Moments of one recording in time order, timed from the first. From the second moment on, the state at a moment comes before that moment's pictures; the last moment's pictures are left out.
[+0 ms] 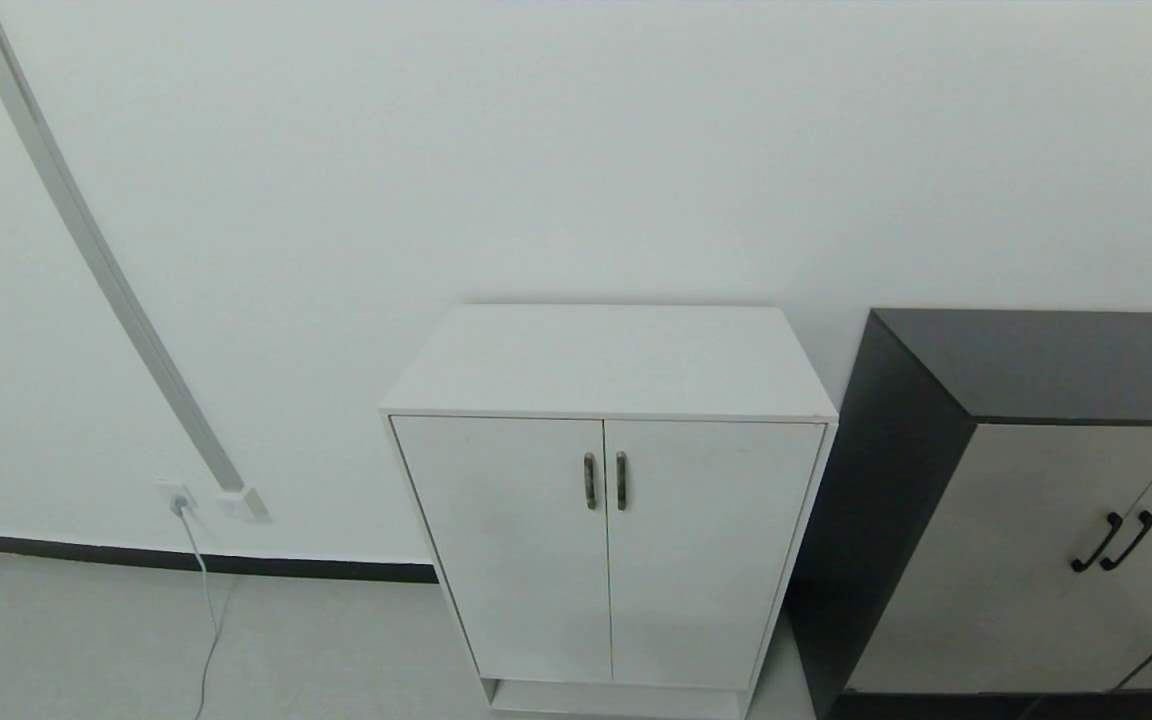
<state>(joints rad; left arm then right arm) 0.00 0.00 0.00 0.00 0.01 -0.02 0.07 0.58 -0.08 -0.24 -0.12 0.05</state>
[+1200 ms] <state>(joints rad) 0.00 0.00 0.00 0.00 0.01 -0.02 0.28 0.13 -0.02 0.01 -0.12 0.08</state>
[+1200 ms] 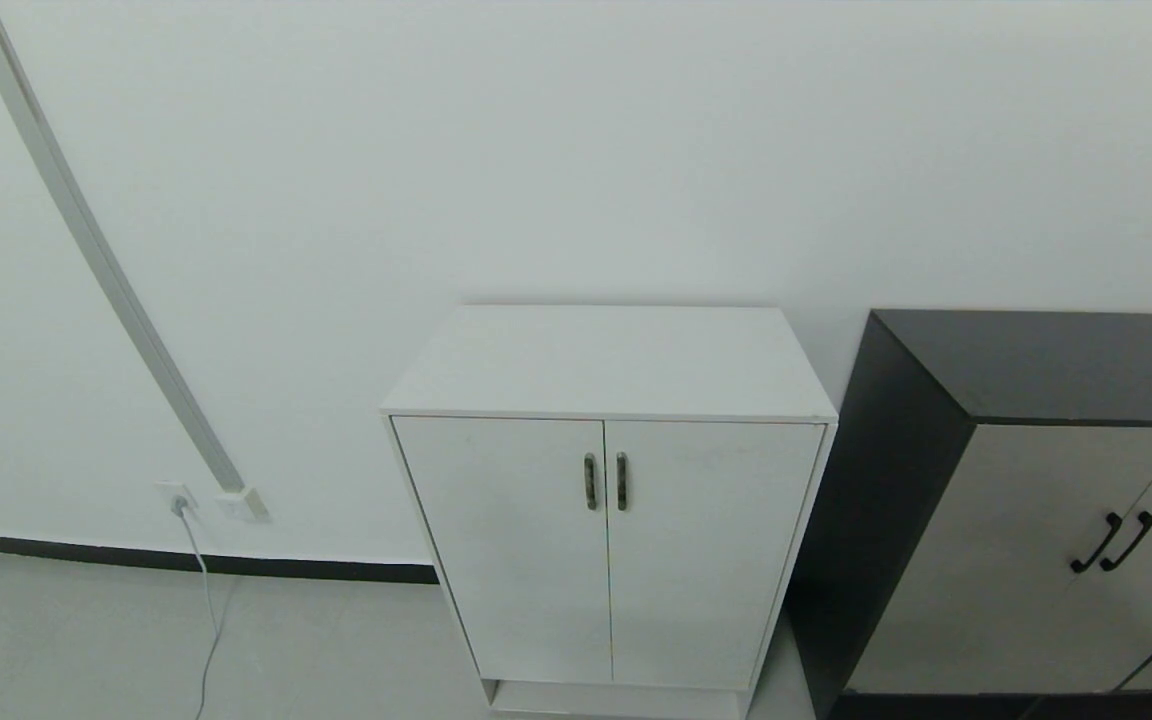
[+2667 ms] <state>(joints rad) 0.00 0.00 0.00 0.00 0.02 -0.02 0.00 0.01 -0.01 0.00 0.03 -0.01</state>
